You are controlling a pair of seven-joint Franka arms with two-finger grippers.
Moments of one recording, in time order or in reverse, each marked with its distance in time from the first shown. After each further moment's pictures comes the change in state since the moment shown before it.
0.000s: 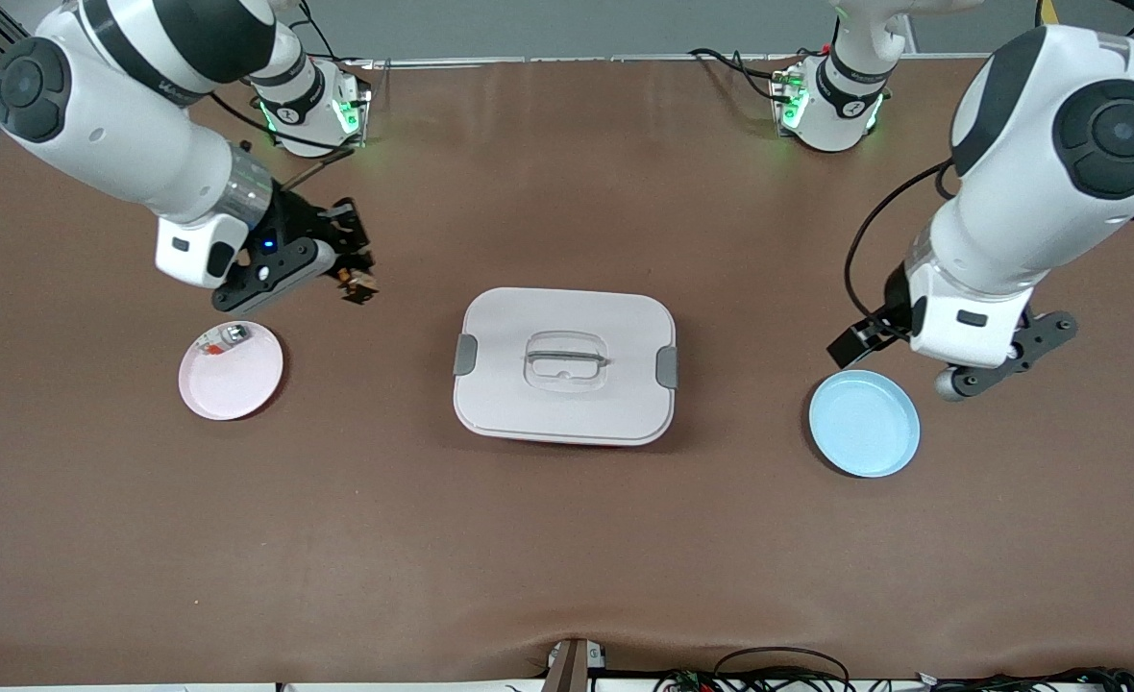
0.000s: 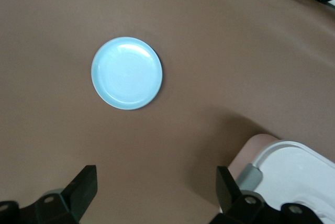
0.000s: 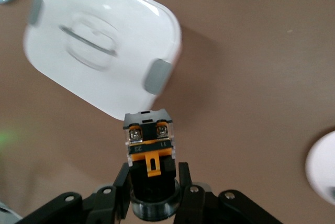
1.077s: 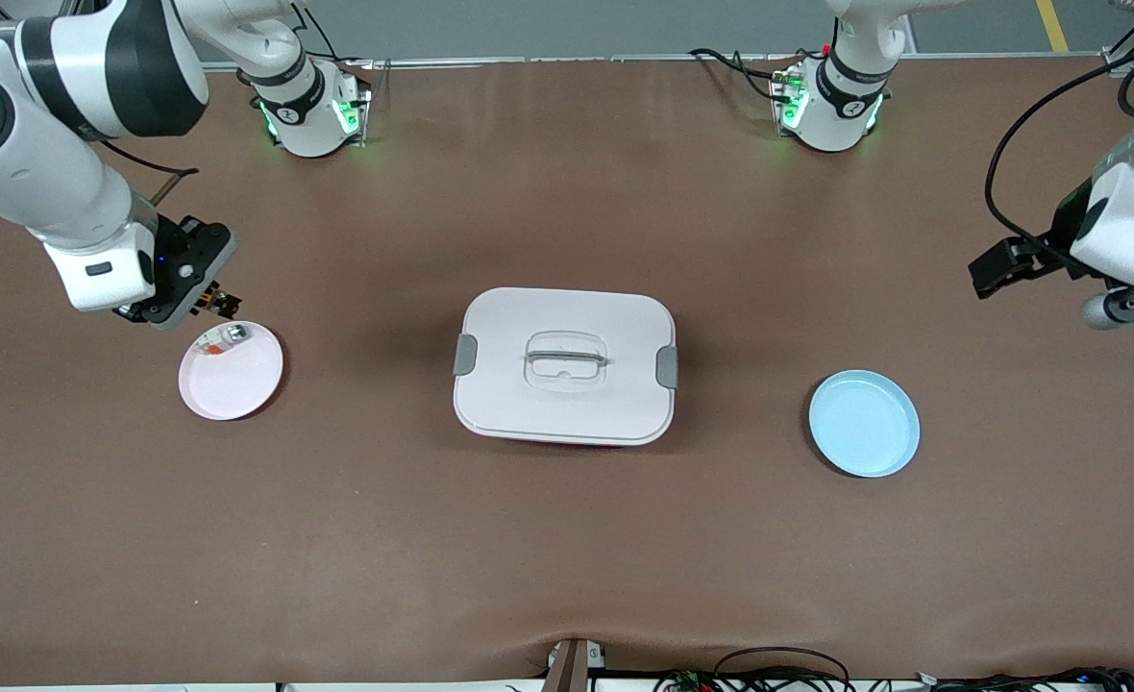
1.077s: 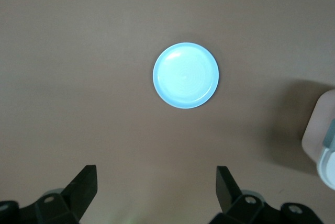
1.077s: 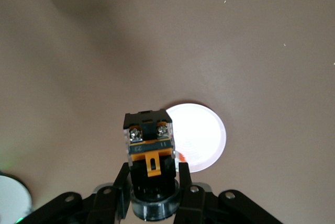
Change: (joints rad) left arm 0.138 -0.185 0.055 -0.079 -0.010 -0.130 0.499; right arm -0.187 -0.073 -0.003 -0.183 -0.350 0.091 -0.766
